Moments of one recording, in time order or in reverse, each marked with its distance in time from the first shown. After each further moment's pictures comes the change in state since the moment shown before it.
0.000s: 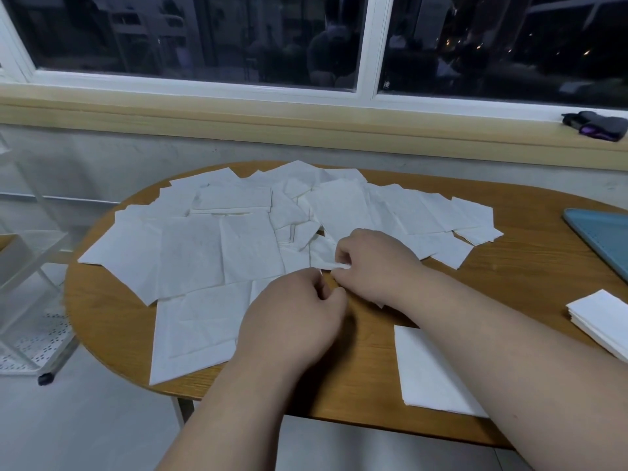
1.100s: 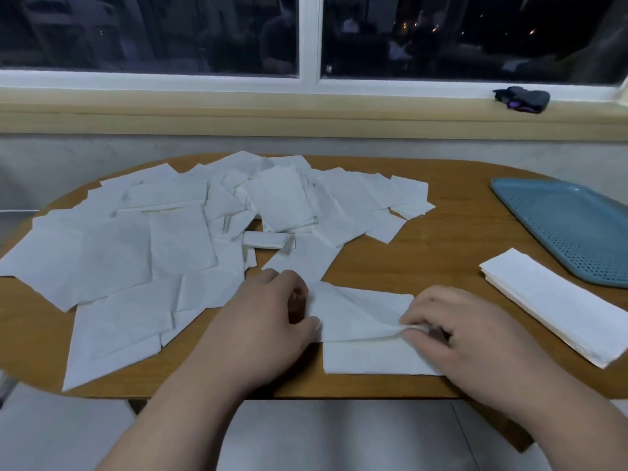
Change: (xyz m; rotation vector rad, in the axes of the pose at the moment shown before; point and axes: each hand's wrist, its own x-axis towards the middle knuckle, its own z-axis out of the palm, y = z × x) left_hand -0.025 0.020 0.028 0.133 -0.169 0.325; right_hand -0.199 0.091 -0.017 0.158 0.127 0.126
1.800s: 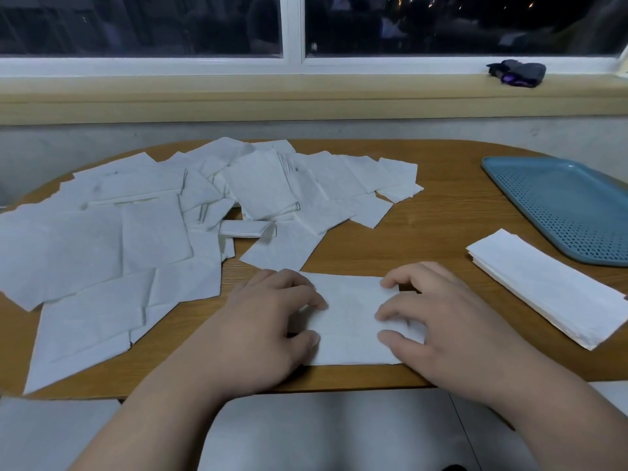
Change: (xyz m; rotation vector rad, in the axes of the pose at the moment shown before) left_hand 0.001 0.006 0.012 0.072 -0.175 0.265; right_hand -0.002 0.011 0.009 0.044 -0.024 -0.105
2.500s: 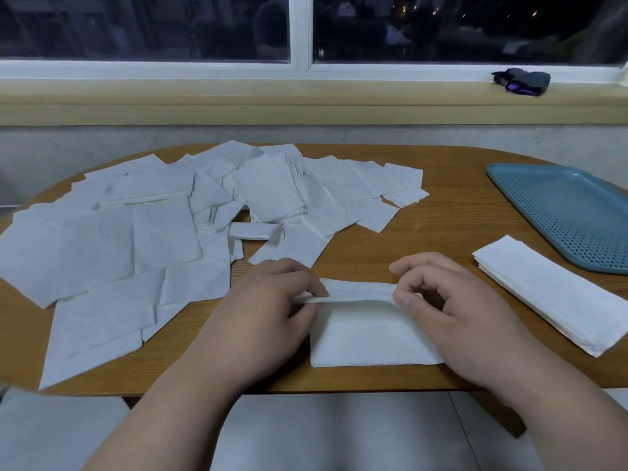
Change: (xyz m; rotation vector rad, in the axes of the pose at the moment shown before) left_hand 0.003 0.001 -0.002 -0.099 0.213 -0.054; right_hand 0.010 -0.015 -0.013 0.326 0.142 0.195
